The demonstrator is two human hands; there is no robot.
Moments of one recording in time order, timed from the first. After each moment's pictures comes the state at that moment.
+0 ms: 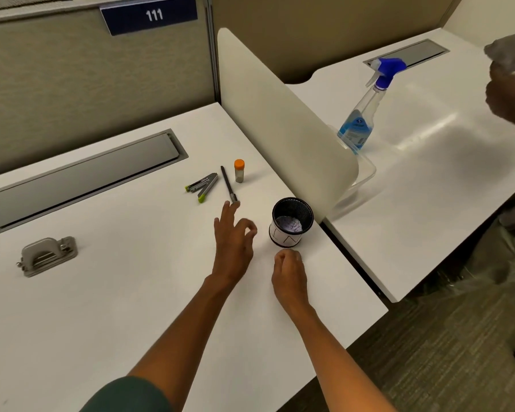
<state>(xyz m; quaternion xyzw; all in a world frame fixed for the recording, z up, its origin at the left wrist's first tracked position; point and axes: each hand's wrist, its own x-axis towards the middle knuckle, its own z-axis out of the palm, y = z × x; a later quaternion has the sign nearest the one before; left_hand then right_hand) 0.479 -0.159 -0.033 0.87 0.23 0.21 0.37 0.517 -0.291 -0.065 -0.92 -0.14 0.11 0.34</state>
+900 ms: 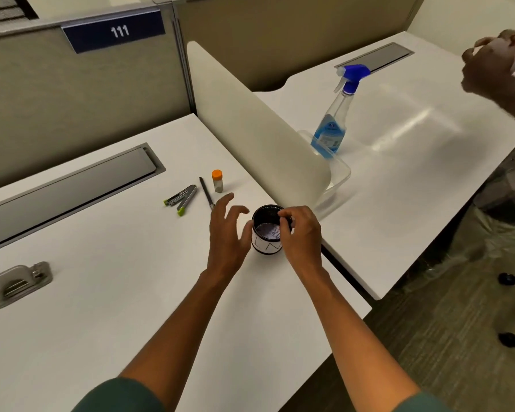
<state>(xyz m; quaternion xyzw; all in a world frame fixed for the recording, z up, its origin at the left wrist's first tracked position) 0.516 -0.166 -0.007 0.86 0.20 0.27 0.39 0.594 -0.299 0.015 -0.88 -0.19 -0.05 0.43</state>
